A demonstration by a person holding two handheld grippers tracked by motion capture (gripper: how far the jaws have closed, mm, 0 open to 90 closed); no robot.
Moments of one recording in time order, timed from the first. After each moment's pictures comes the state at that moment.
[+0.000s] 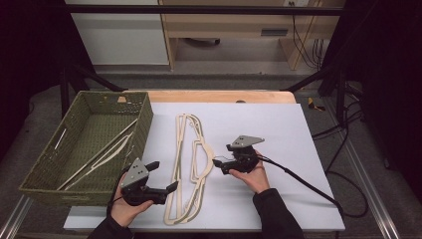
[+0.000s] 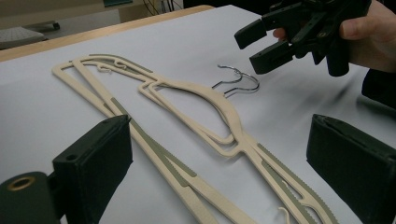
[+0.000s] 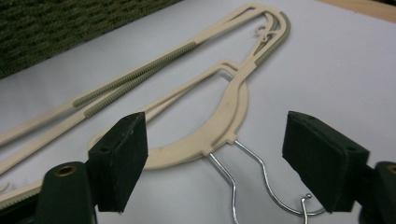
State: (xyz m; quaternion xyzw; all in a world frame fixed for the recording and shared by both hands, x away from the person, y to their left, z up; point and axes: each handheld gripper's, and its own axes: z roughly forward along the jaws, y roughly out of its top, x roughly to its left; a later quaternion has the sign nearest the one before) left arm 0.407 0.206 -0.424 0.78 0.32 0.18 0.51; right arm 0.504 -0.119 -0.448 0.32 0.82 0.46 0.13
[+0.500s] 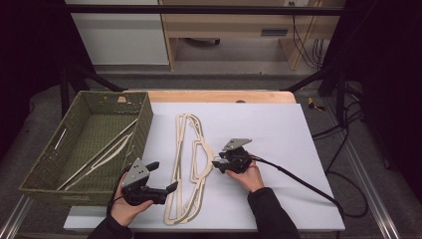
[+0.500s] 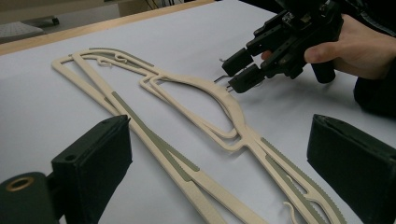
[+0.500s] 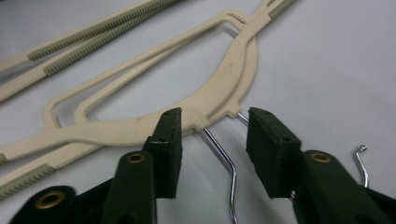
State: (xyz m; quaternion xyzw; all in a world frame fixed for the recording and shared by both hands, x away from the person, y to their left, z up) left arm 0.409 0.207 -0.427 0.78 0.32 0.18 0.50; right arm 0.518 -0.105 -0.476 0.32 0.85 0.40 0.12
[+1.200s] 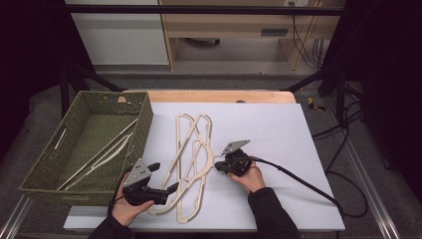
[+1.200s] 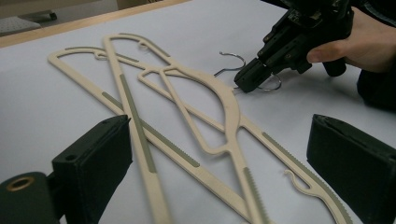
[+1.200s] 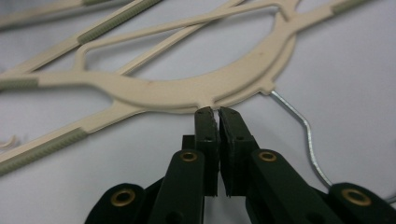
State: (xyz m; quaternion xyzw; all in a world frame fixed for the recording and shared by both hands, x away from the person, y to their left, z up) left arm 0.411 0.205 -0.432 0.79 0.32 0.18 0.49; right arm 0.512 -0.106 -0.477 0.28 0.88 0.38 0.08
